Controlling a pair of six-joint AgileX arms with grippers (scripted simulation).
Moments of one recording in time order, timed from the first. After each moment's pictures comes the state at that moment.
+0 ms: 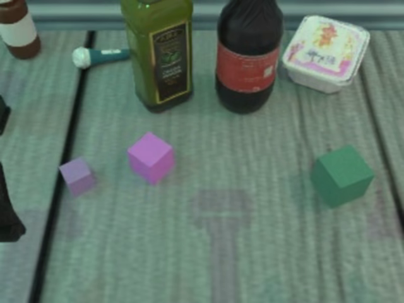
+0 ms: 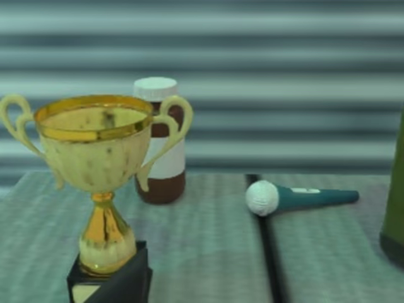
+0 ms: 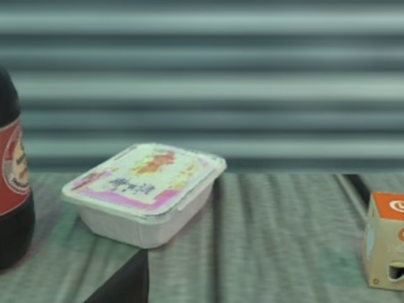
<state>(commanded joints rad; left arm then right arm) 0.00 0.00 0.00 0.00 0.00 0.00 0.00 0.00 0.00 0.00 0.00 0.00</state>
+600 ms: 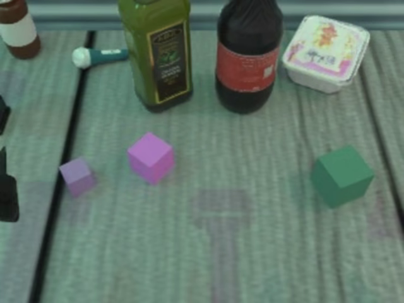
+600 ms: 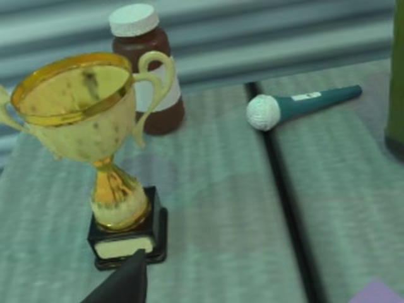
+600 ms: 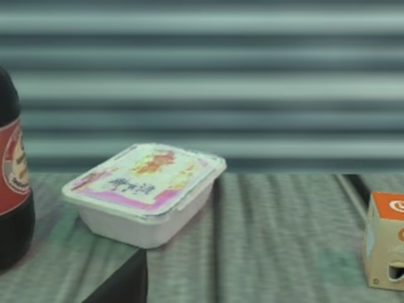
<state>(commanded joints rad) -0.03 0.38 0.32 -0.21 0.00 0.17 0.00 0.00 0.00 0.00 0.00 0.00</state>
